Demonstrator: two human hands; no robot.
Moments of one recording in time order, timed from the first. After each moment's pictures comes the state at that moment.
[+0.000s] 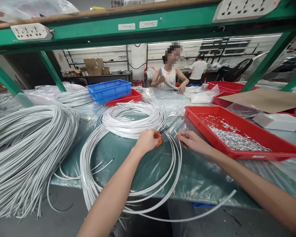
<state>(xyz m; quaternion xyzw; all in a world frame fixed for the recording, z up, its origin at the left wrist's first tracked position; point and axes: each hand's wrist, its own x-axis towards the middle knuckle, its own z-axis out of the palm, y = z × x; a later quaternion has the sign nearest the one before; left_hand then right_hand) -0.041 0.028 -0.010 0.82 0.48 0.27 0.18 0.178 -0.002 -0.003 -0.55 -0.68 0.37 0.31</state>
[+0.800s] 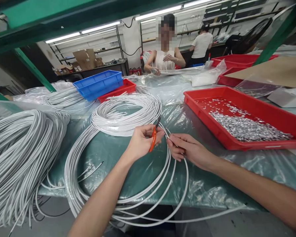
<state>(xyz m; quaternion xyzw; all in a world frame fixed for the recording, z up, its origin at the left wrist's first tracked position) -0.022 -0.001 0.008 0.65 0.34 0.41 0.54 0.160 -0.037 -0.011 -0.34 -0.51 0.68 0.42</state>
